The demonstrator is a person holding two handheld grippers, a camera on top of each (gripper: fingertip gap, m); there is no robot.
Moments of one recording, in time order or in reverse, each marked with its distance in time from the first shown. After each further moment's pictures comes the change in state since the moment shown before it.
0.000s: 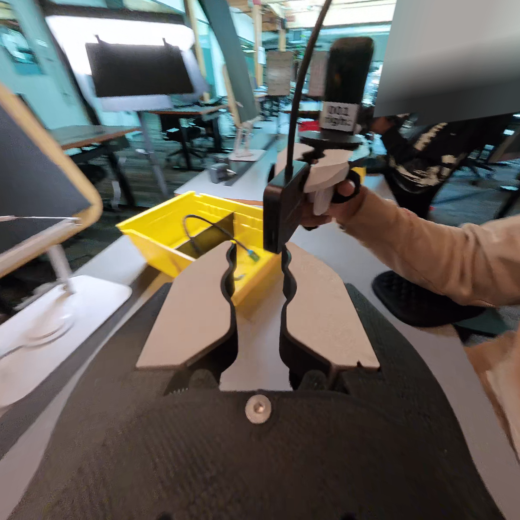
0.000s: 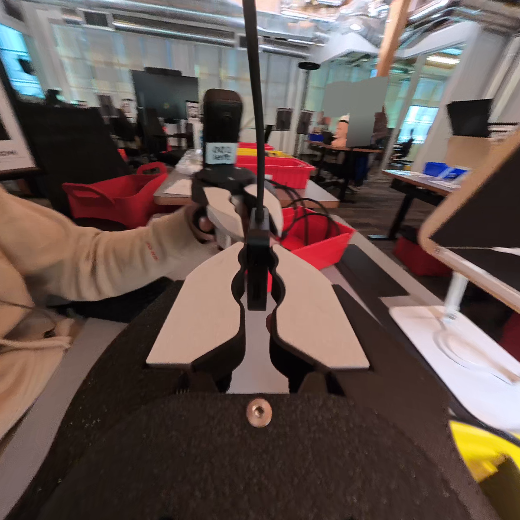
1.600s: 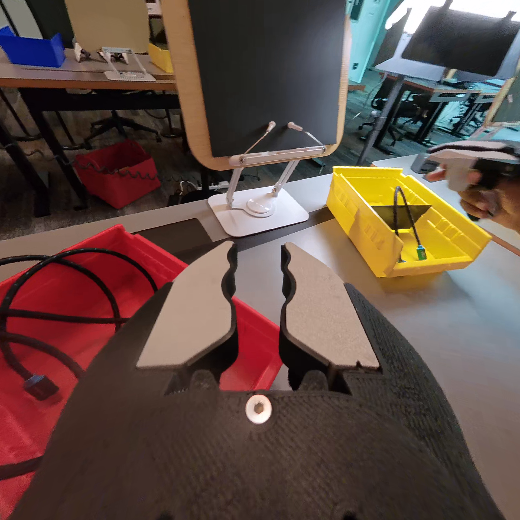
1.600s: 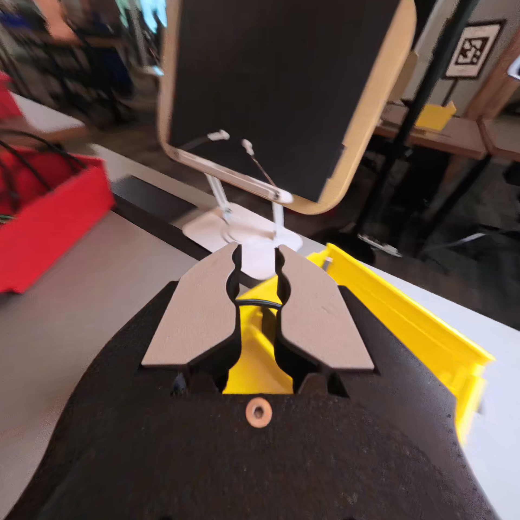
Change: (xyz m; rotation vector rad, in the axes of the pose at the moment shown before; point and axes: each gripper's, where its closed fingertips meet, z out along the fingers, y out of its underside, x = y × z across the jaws) left arm -0.139 0.035 -0.175 -0.105 -0.738 -0.286; right arm 0.204 0.057 -0.078 -0.287 0.827 0.078
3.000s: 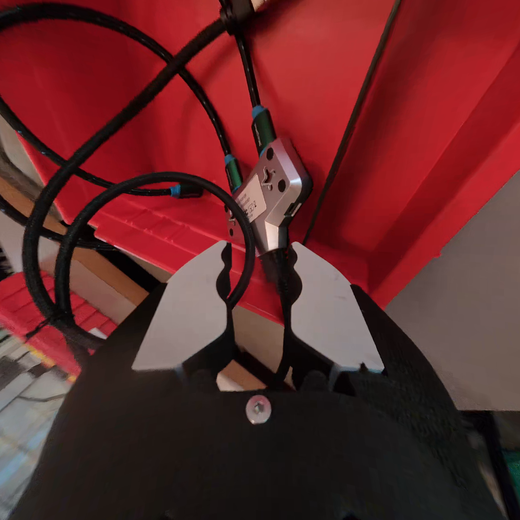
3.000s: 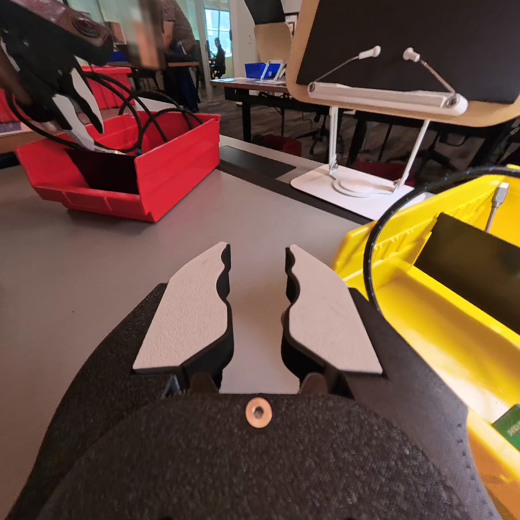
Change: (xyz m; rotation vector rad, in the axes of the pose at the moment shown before) left arm -0.137 0.145 -0.054 -1.308 -0.231 0.670; right arm -0.167 0.104 -0.045 0.041 -0.171 0.053
